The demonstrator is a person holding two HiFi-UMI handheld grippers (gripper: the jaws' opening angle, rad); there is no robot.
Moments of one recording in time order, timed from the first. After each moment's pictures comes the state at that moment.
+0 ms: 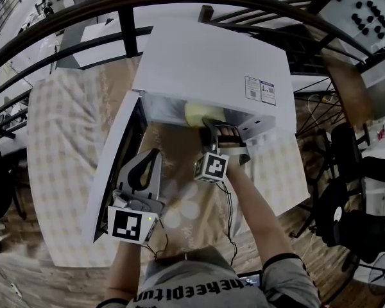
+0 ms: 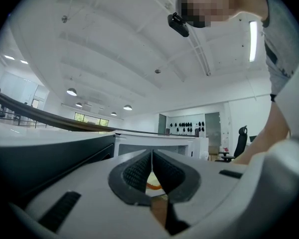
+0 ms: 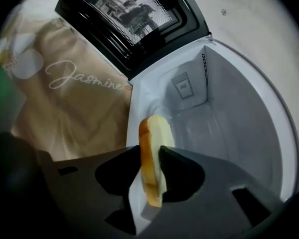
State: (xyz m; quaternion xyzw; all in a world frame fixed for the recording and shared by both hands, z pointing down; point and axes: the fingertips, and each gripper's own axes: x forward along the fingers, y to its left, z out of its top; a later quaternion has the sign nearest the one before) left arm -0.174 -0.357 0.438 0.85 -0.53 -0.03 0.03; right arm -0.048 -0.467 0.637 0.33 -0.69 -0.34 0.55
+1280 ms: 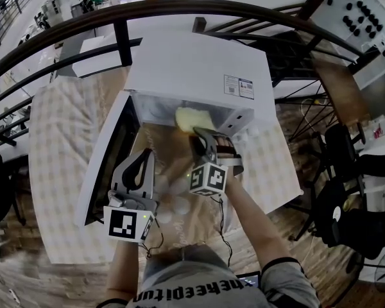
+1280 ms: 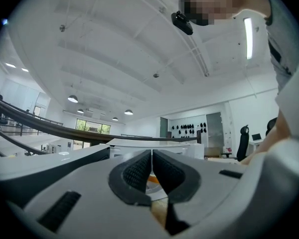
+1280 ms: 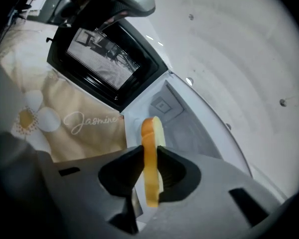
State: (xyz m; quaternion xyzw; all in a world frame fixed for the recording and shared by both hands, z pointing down) left arm -0.157 -0.322 0.405 0.84 -0.54 -0.04 0.01; right arm -0.049 -0.405 0.554 0.39 -0.76 -0.28 0.44
